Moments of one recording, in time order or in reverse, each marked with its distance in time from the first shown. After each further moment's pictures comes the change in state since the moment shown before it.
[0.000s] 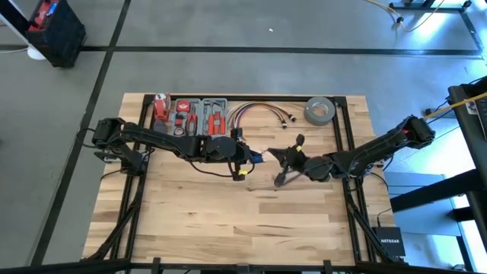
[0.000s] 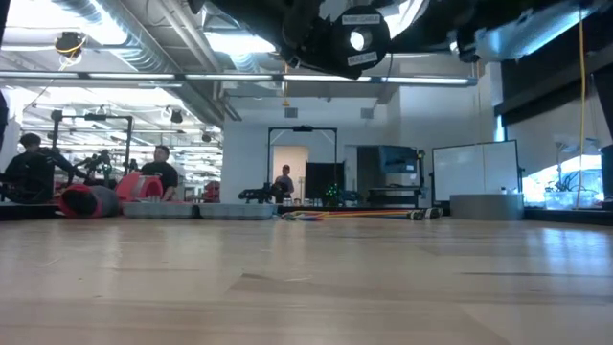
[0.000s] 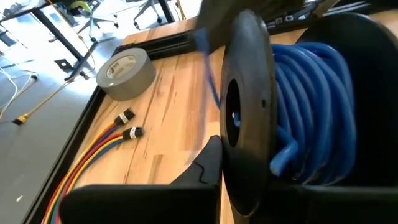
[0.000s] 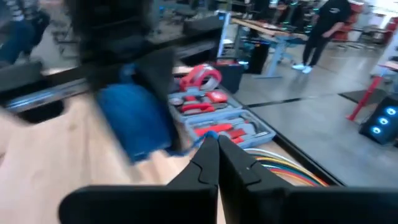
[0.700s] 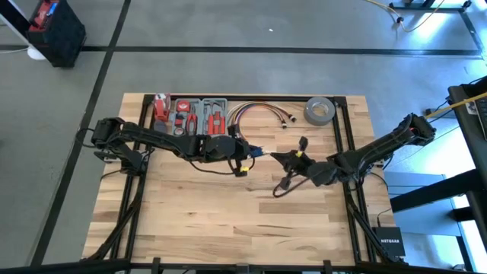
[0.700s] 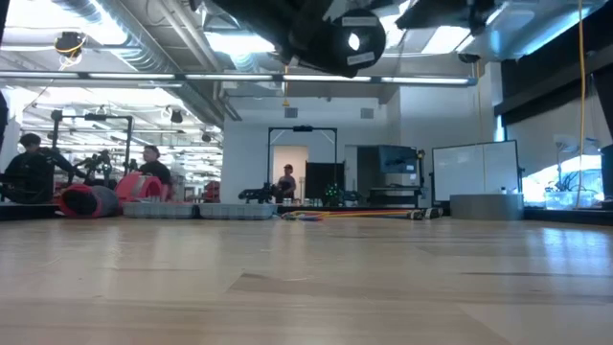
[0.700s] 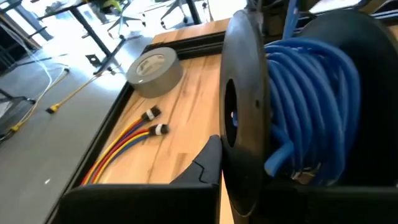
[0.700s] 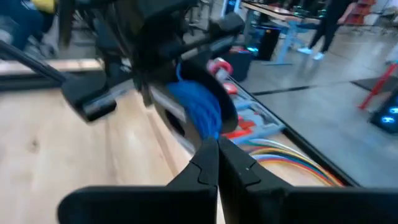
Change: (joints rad) left arm 0.008 -0.004 -0.002 0.024 -0.107 -0.021; right arm 0.097 -0.042 0.142 -0.321 0.035 0.129
